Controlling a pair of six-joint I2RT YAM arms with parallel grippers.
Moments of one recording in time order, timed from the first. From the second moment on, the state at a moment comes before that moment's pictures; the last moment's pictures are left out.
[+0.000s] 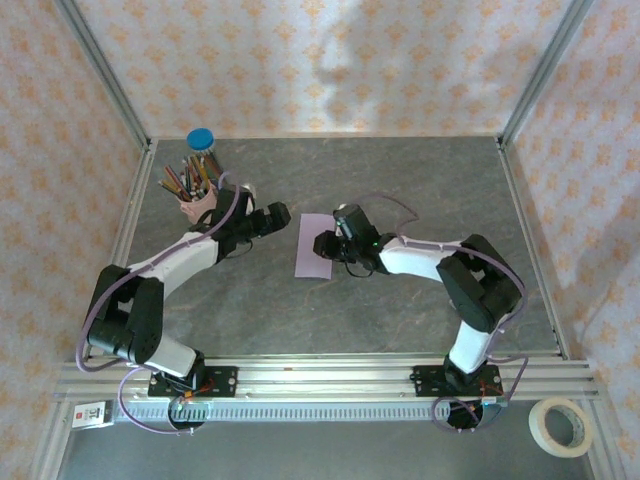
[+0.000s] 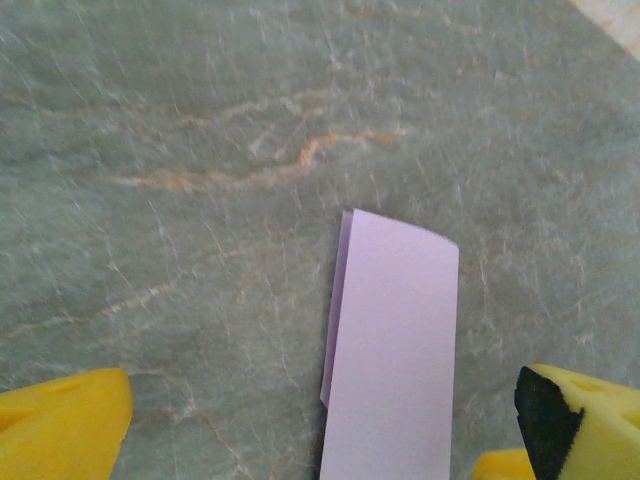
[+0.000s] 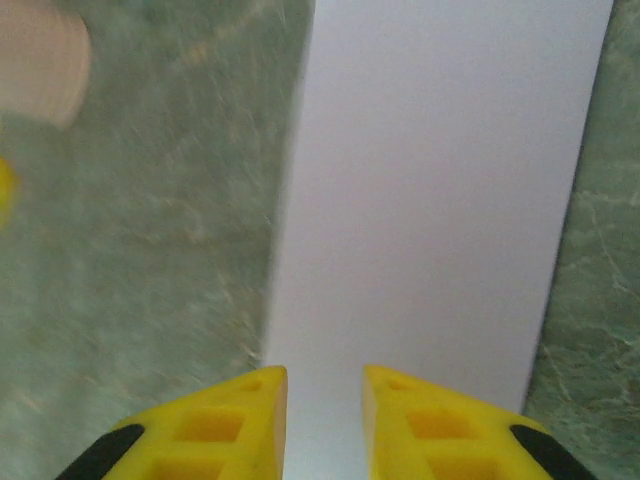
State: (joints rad) left arm -0.26 1.49 0.86 -0.12 0.18 -0.68; right arm 0.69 1.75 0.95 0.06 -0.19 0.83
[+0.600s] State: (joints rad) left arm -0.27 1.56 0.82 -0.11 0.37 -0.72; right arm 0.67 1.88 0.94 0.12 -0.17 1.01
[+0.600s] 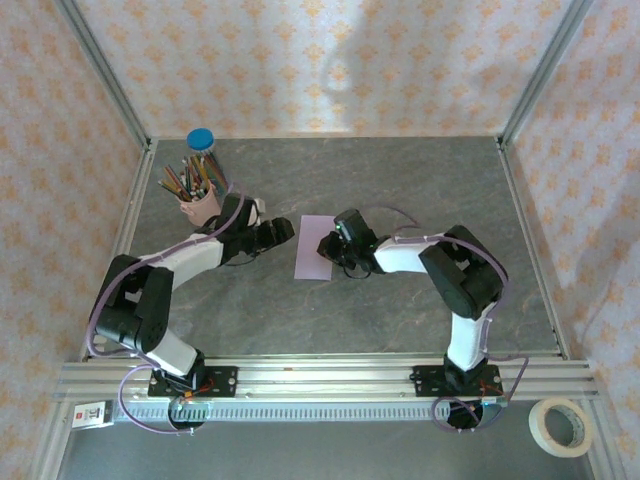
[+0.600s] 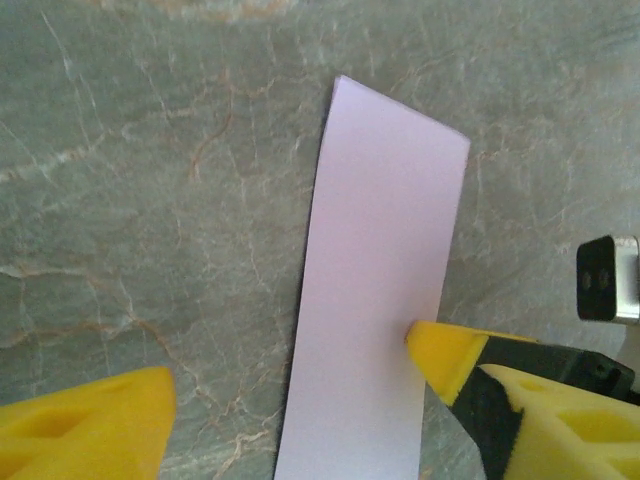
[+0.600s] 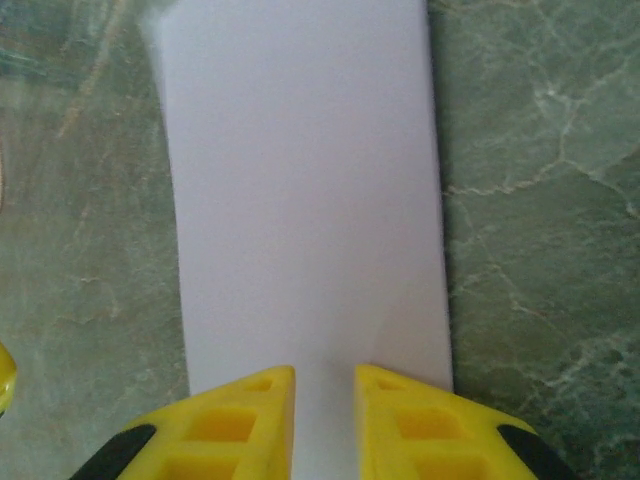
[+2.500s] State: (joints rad) left arm -0.29 1.72 0.72 0.09 0.66 -0.85; right arm 0.66 1.90 0.96 0.12 -0.18 0.99
